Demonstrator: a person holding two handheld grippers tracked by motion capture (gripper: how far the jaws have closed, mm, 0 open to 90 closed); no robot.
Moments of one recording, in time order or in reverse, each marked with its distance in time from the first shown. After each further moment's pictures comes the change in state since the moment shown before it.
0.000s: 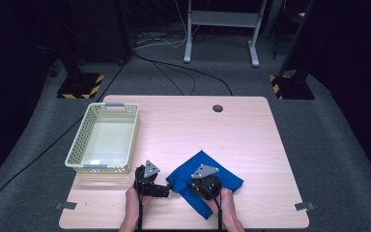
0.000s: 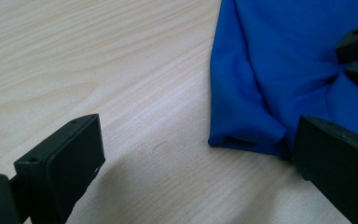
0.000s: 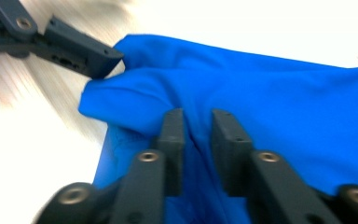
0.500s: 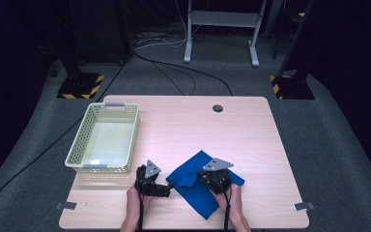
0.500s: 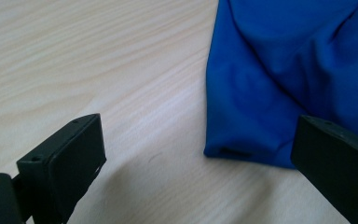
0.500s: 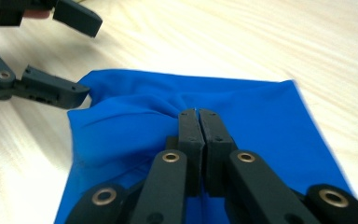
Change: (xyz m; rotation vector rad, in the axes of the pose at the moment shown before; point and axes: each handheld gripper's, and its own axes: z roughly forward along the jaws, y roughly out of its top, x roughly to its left) left arm -0.003 0.003 0.003 -0.033 0.000 0.010; right arm -0.026 0.002 -0.024 -0.097 -0.046 0.079
